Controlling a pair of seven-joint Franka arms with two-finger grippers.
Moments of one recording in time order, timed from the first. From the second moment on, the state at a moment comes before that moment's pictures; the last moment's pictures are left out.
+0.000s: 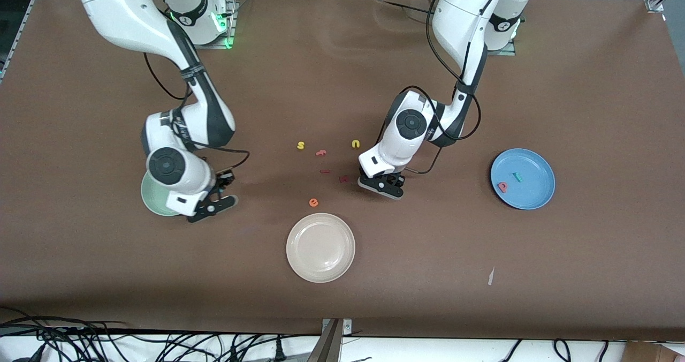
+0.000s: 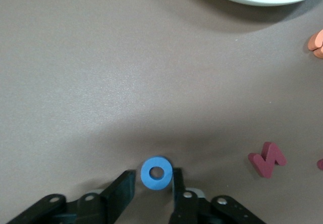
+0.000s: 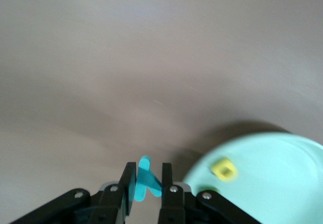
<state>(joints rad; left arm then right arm) -0.75 0.75 0.14 -1.72 -0.34 2.65 -0.06 0.32 0.60 -0.08 -1.66 -0.05 2.09 -0.14</state>
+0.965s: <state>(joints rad) -0.60 0.68 0.16 -1.70 -0.34 2.57 0.01 0.25 0.59 -0.16 -1.67 0.03 2.02 -0.13</state>
